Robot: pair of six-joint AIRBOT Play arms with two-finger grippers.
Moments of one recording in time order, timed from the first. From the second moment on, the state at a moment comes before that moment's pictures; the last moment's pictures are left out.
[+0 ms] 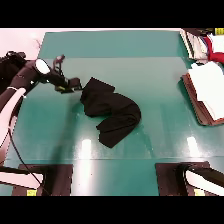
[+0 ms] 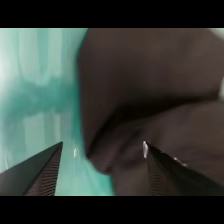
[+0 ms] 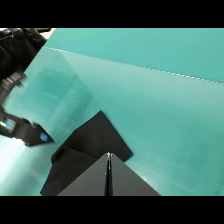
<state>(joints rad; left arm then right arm) -0.13 -1.55 1.34 1.17 -1.02 -1.61 0.02 -1.18 1.80 -0.94 1.26 1.45</state>
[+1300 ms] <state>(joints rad) -0.13 -1.64 1.49 0.99 -1.05 -1.47 0.24 -1.34 0.79 -0.75 0.92 1.37</state>
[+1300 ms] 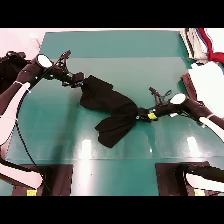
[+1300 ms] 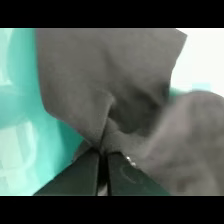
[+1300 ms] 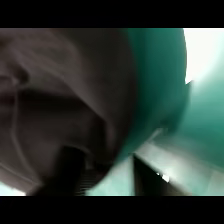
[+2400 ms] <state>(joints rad) -0.13 -0.86 2.04 1.11 -1.03 -1.40 -0.16 -0.75 1.65 -1.01 1.37 1.47</state>
